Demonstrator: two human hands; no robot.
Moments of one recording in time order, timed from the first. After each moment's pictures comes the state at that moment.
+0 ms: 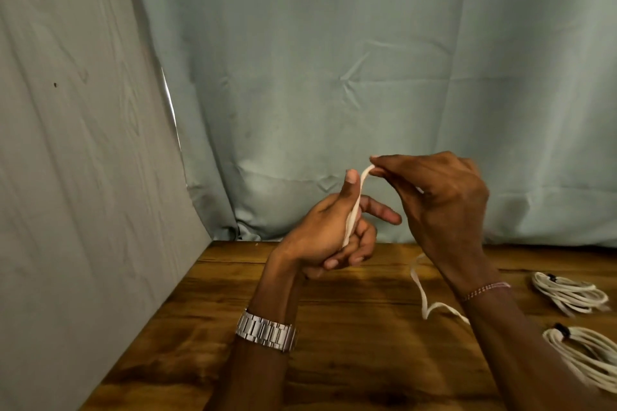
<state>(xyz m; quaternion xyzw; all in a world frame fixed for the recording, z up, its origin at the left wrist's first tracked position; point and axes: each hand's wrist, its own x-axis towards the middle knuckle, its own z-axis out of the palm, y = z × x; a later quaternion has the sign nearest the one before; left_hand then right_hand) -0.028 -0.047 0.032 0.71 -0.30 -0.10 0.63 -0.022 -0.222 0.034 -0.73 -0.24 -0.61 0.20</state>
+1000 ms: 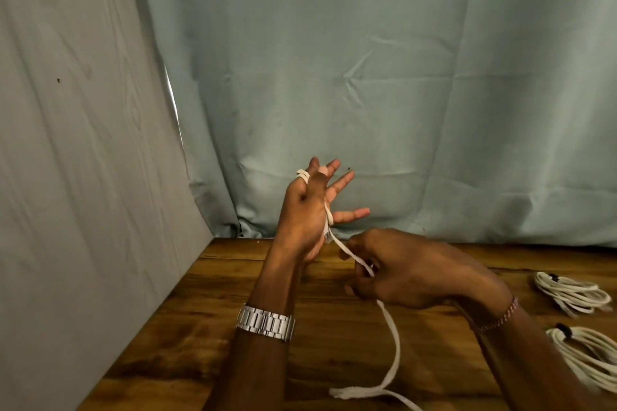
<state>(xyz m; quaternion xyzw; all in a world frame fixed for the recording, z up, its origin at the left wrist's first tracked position) -0.009 -0.049 0.030 0.51 -0.17 0.07 0.84 -0.076 -0.185 0.051 -0.96 -0.25 0.05 0.14</state>
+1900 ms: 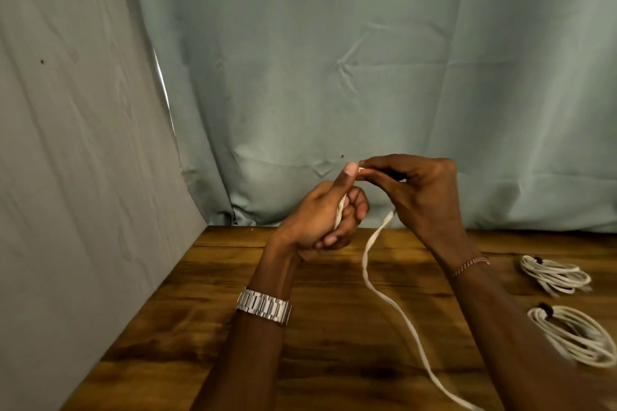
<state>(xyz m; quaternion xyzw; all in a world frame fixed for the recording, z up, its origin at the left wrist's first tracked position) -0.012 -0.047 0.015 0.66 -0.30 -0.10 0.68 -0.013 -0.217 0.028 -0.73 -0.32 -0.47 0.38</state>
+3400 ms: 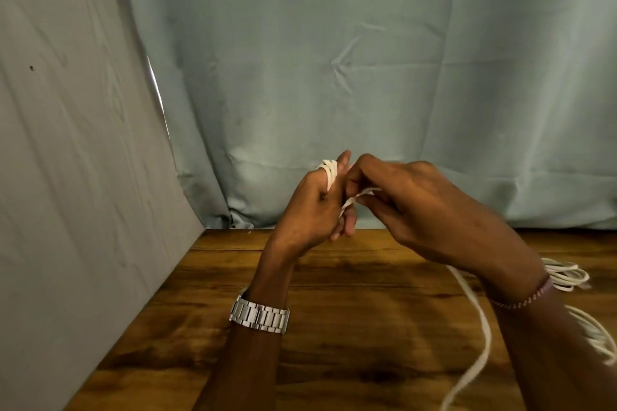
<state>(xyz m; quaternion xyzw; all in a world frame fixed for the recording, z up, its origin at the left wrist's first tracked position) -0.014 -0.051 0.021 0.76 -0.28 0.15 0.56 -0.065 -0.221 0.055 -0.84 -0.42 -0.31 0.13</state>
